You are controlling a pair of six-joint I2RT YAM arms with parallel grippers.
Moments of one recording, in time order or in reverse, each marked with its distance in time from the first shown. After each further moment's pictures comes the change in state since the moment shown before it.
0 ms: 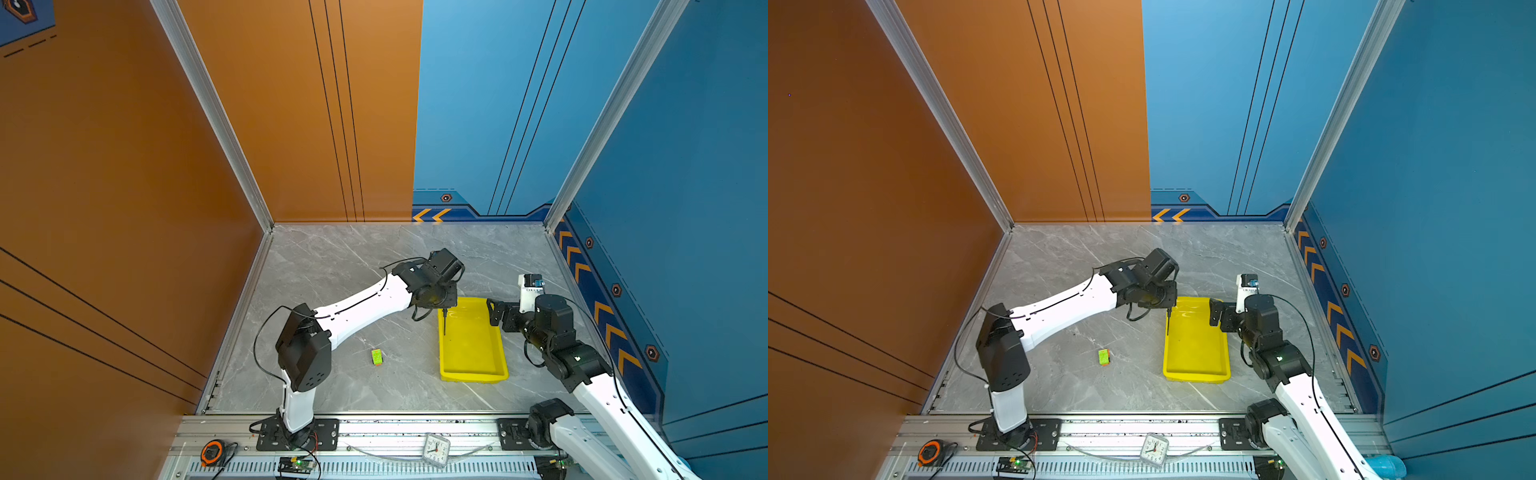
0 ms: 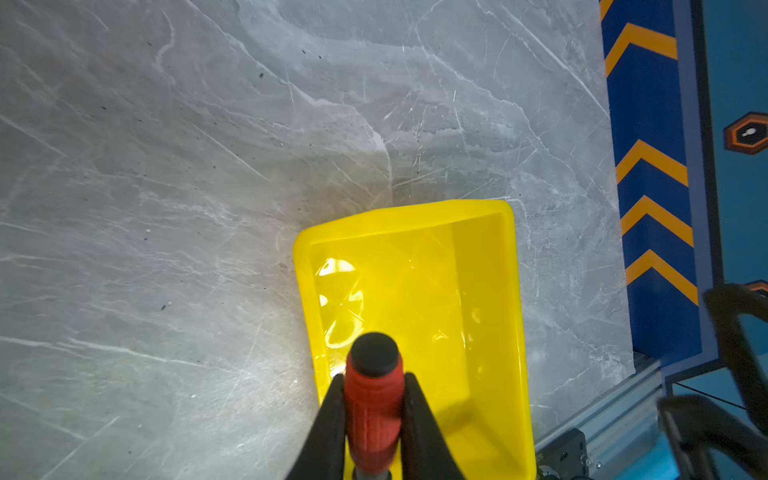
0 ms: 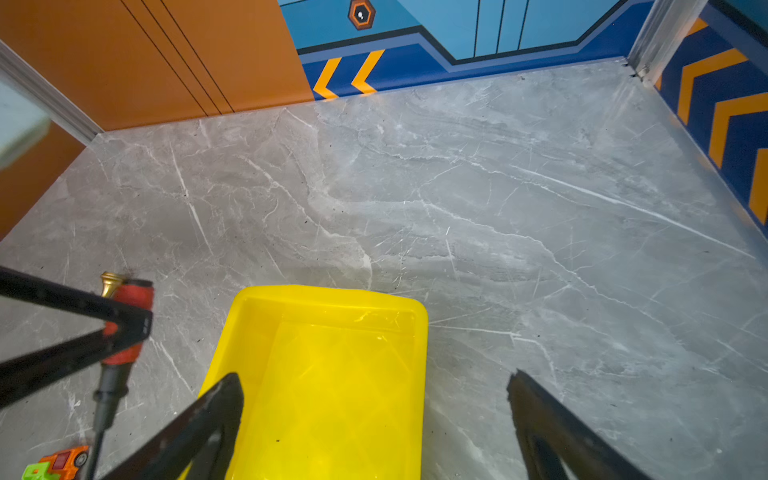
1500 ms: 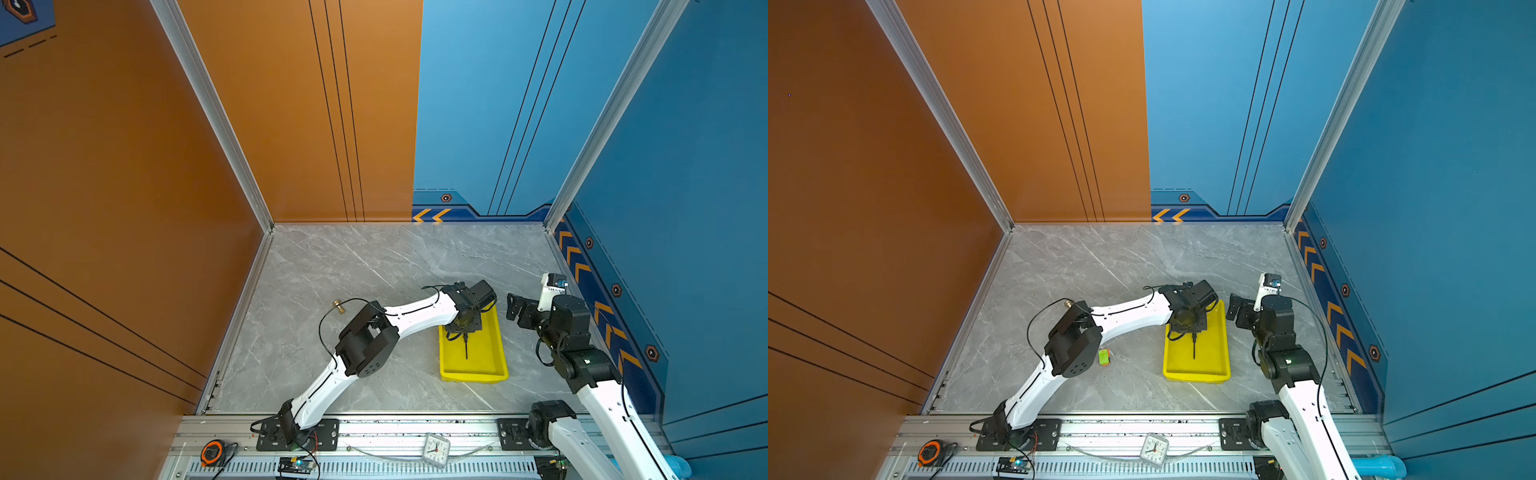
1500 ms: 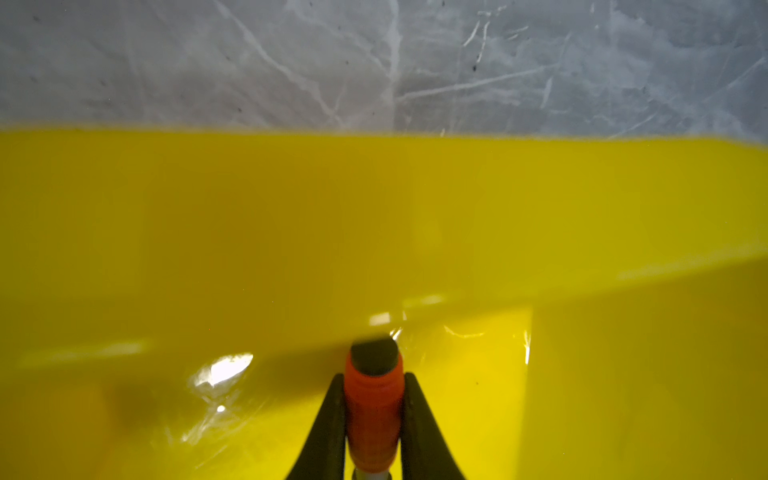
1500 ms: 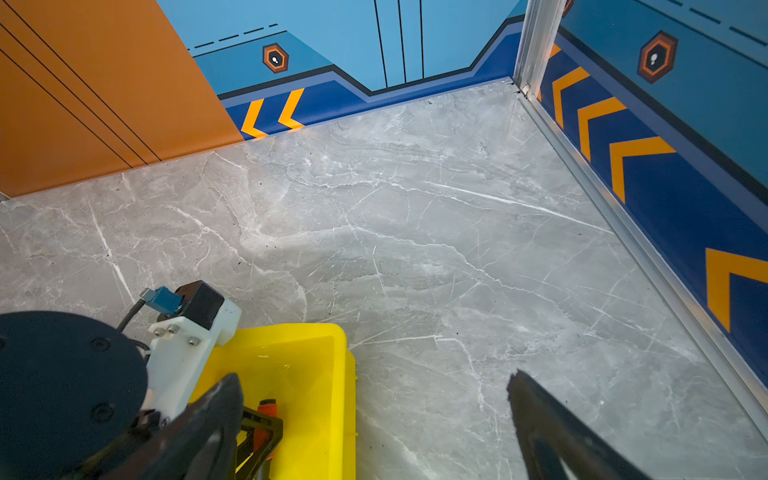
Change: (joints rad) left arm -0.100 0.428 0.245 -0.007 -0.016 -0.160; right arm -0.154 -0.044 -0.001 -0.021 0.037 -0.003
